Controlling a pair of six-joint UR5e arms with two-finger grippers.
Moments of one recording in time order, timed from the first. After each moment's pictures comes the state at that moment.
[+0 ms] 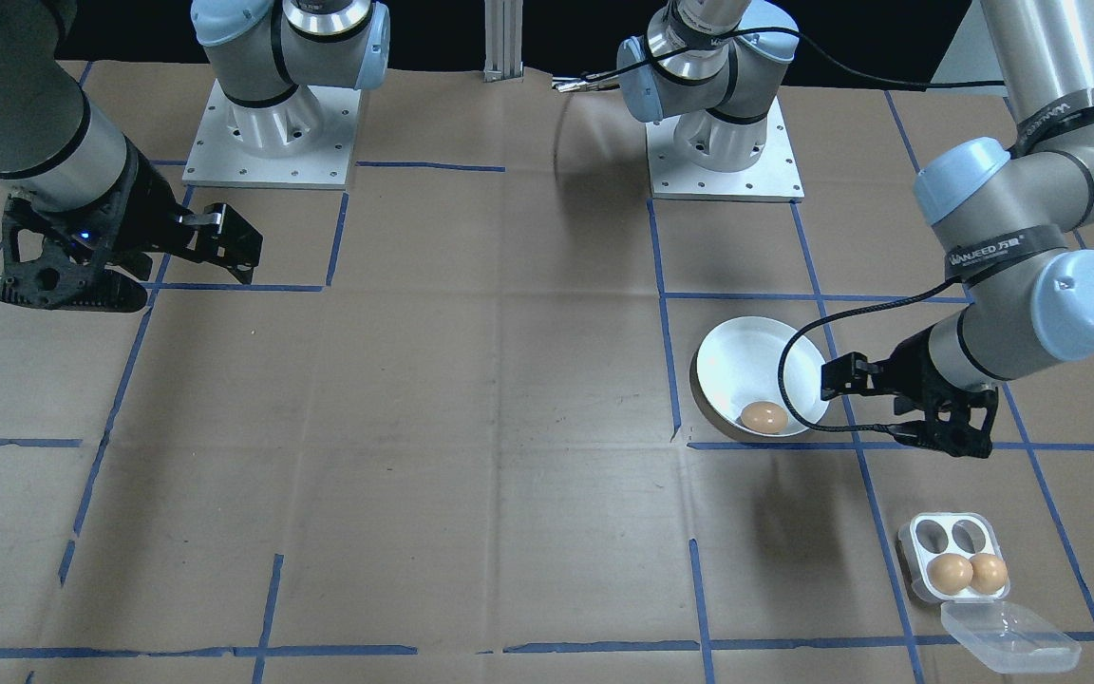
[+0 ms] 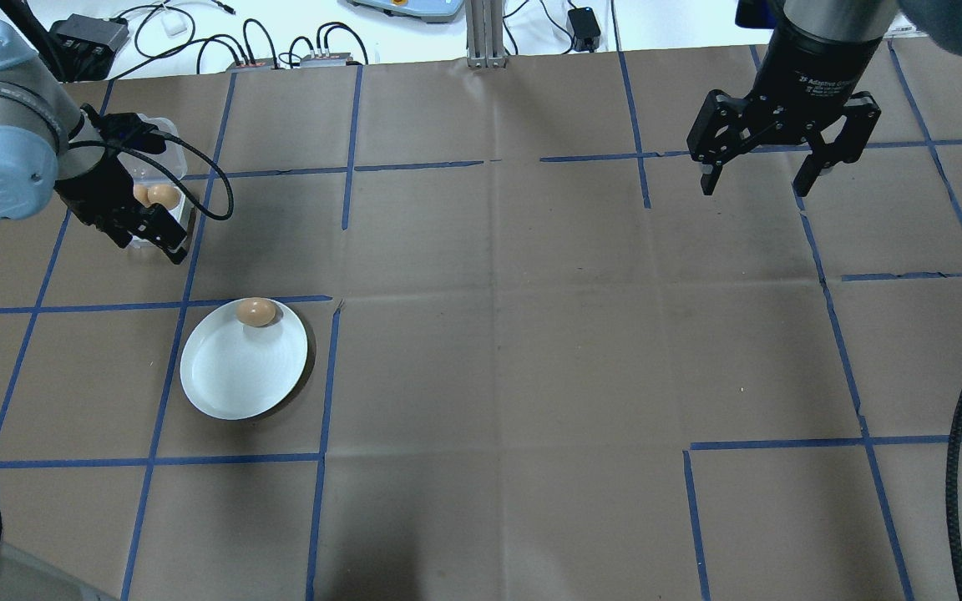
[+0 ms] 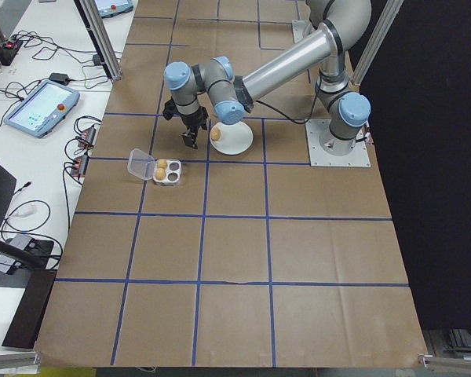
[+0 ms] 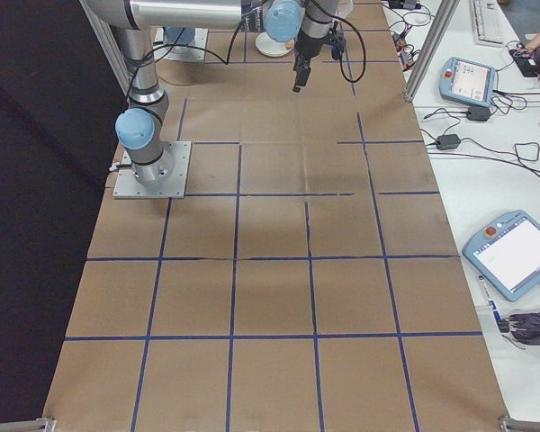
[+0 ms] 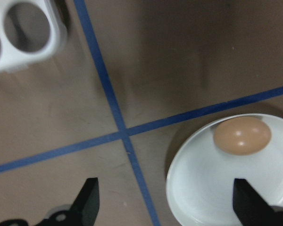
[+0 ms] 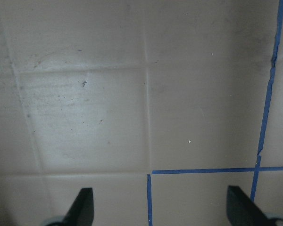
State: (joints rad) left arm -1.21 -1.95 -1.60 -1.25 1.63 0.81; right arm 1.51 -1.42 1.43 -1.38 -1.54 -0.02
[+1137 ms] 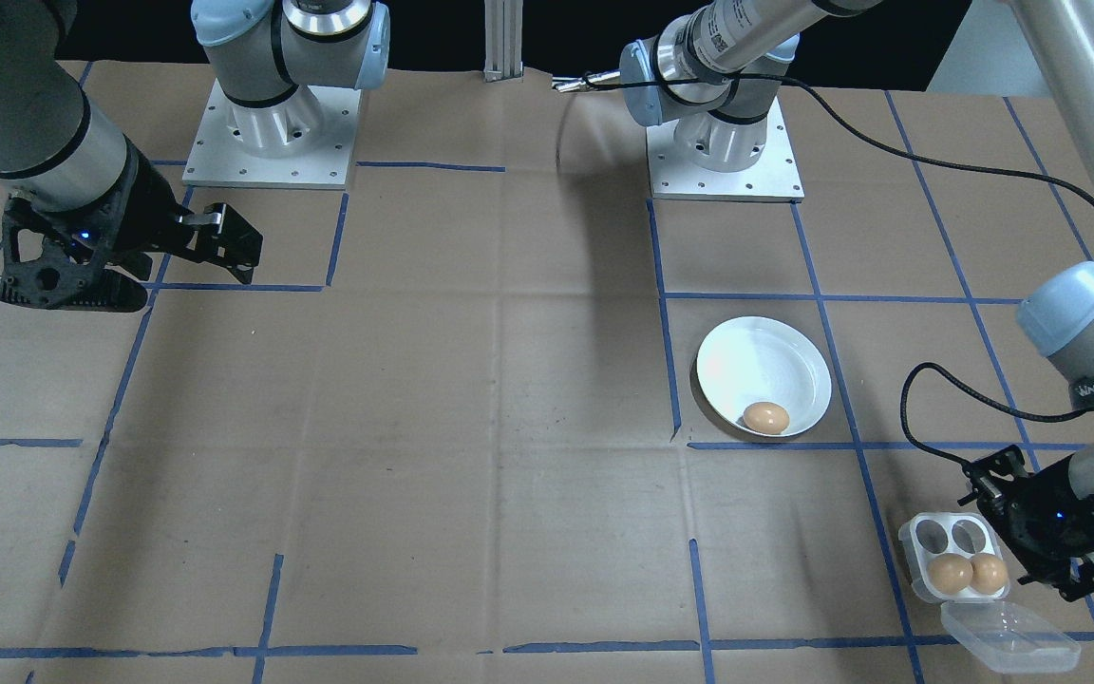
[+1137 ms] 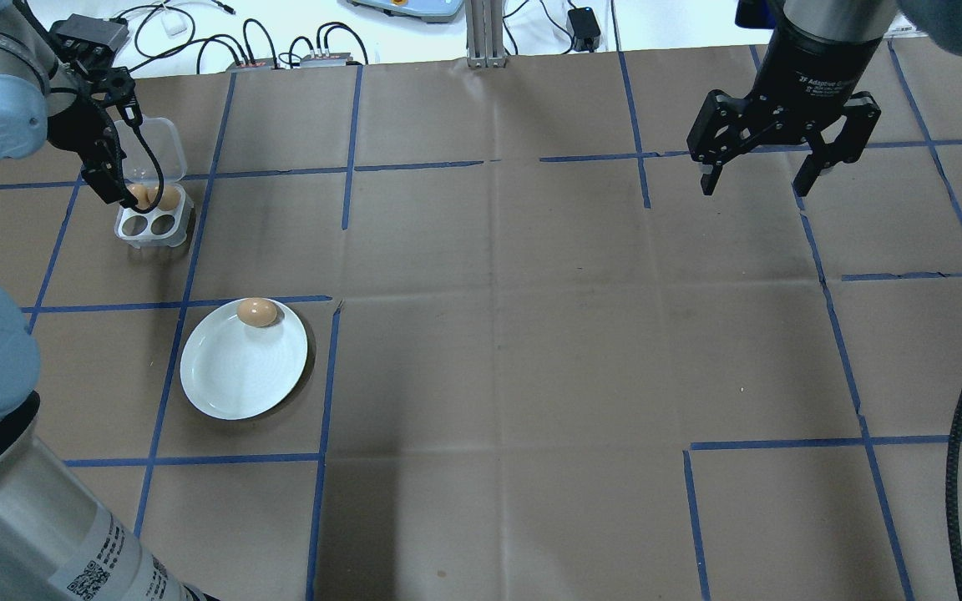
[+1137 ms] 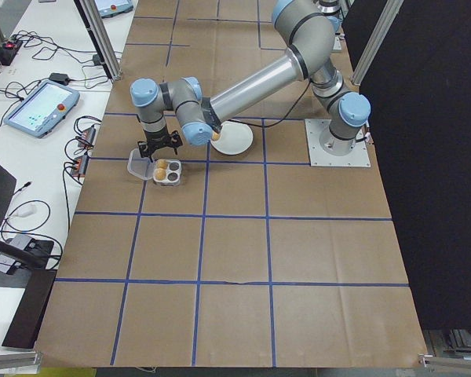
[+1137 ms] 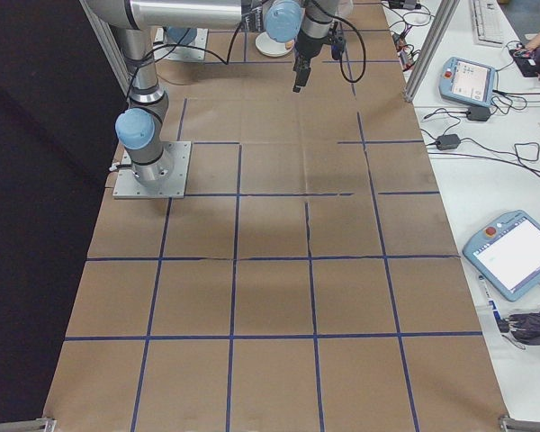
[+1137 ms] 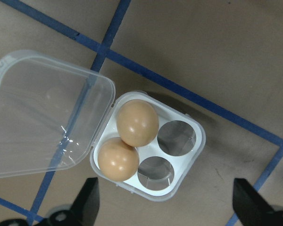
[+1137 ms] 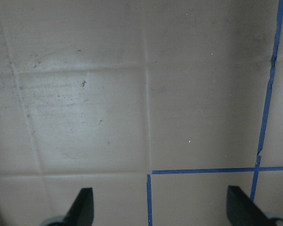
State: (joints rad) left arm -1.17 -2.18 -1.34 -1.13 1.62 1.60; right arm 1.51 -1.42 1.43 -1.38 -1.54 -0.02
